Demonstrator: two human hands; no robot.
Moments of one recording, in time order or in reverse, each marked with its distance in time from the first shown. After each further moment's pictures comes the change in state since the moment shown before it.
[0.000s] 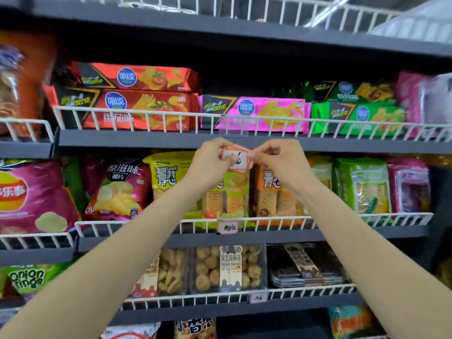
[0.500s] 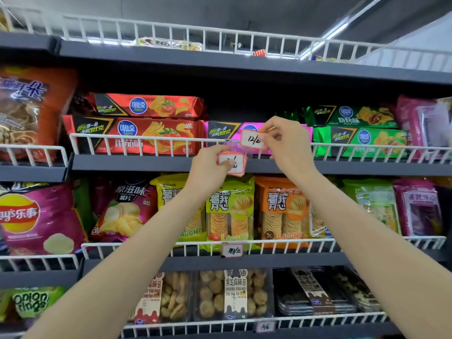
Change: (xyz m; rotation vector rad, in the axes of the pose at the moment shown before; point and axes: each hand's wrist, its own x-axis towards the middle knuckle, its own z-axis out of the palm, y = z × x) left_hand 0.004 0.023 -0.021 0.046 0.122 0.026; right_hand 0.050 -0.028 -0.007 -0.306 0.226 -0.288
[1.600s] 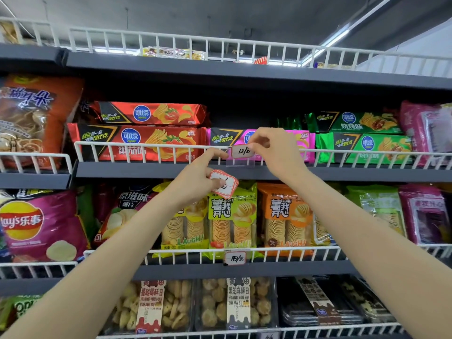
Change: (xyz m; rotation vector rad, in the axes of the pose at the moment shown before) left_hand 0.008 -0.030 -0.027 0.008 -0.267 0.017; right_hand 0.014 0.003 0.017 -0.172 -0.111 -0.108
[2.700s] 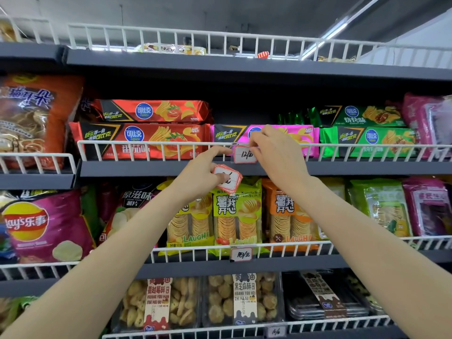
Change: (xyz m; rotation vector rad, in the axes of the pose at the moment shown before) left_hand 0.006 -0.006 -0.003 0.009 0.007 0.065; right_hand -0.013 -0.008 0.012 -0.537 0.039 -0.234
